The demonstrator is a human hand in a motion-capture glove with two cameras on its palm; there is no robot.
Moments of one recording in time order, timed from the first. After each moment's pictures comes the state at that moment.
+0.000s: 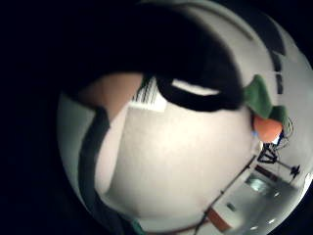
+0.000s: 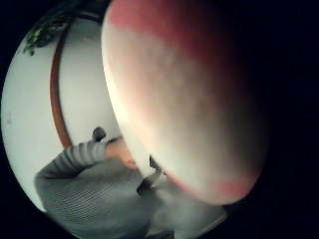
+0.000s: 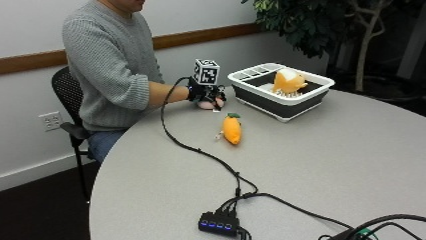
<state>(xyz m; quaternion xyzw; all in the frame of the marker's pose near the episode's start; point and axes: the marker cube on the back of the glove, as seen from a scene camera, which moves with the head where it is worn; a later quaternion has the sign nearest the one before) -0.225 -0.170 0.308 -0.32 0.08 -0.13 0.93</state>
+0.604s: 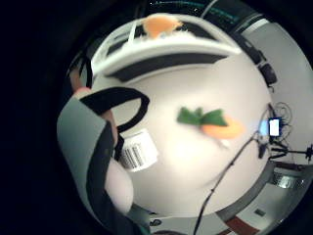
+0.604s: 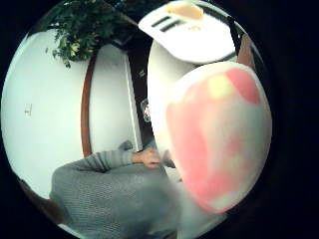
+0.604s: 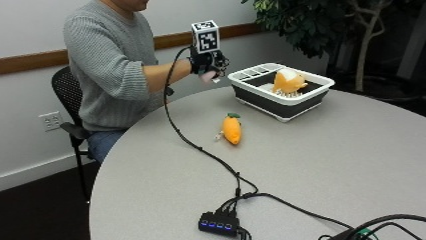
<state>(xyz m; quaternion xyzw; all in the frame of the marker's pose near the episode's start) -0.202 -0.252 0.188 -0.20 -0.03 -0.14 0.97</state>
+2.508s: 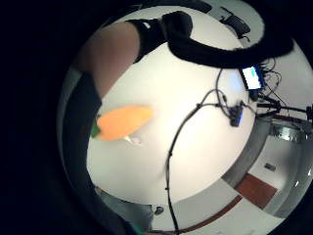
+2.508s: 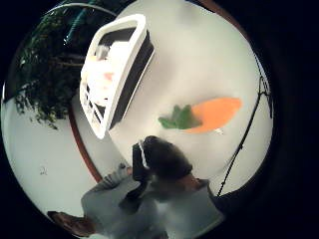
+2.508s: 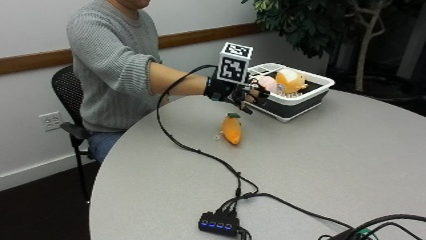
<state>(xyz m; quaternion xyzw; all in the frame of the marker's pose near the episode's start) 0.029 -0.330 0.190 -0.28 0.03 0.12 0.95</state>
